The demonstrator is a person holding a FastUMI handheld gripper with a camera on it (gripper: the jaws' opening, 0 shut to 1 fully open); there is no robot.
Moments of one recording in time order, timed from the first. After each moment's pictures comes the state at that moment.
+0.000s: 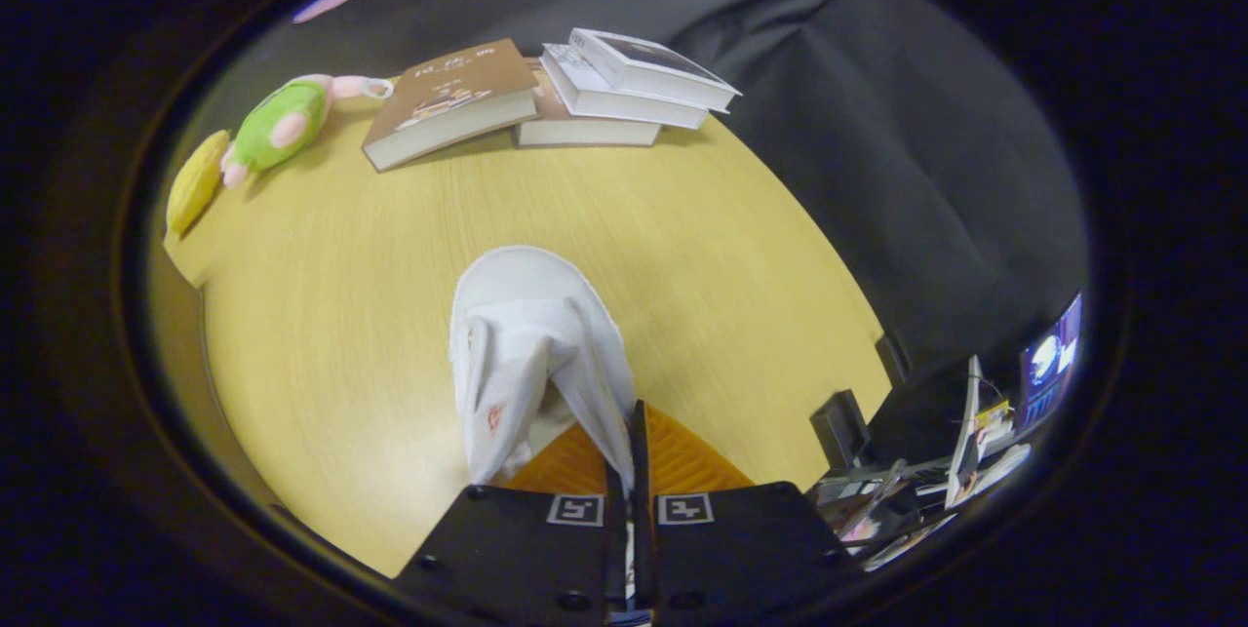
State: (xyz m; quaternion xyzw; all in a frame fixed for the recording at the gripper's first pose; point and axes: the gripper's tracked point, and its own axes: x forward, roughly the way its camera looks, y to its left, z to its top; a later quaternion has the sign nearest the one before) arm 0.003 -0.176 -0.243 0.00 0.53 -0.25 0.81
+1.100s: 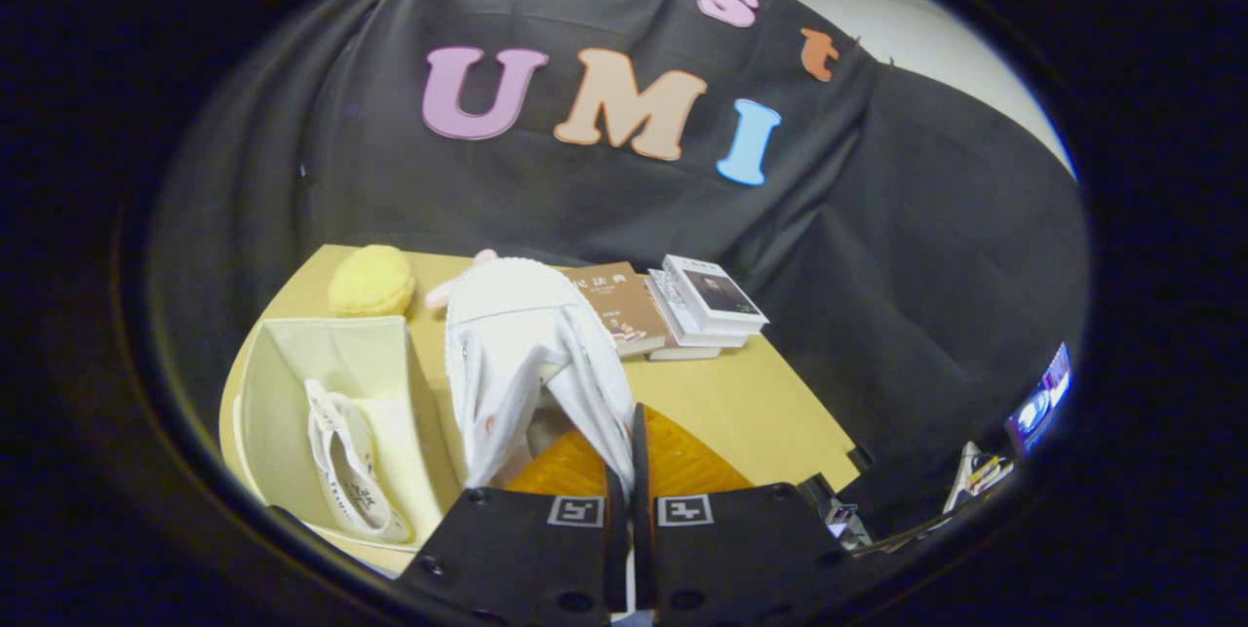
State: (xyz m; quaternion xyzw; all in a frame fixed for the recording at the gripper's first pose) arm 0.025 0.017 0.008 -0.07 0.30 -0.15 0.94
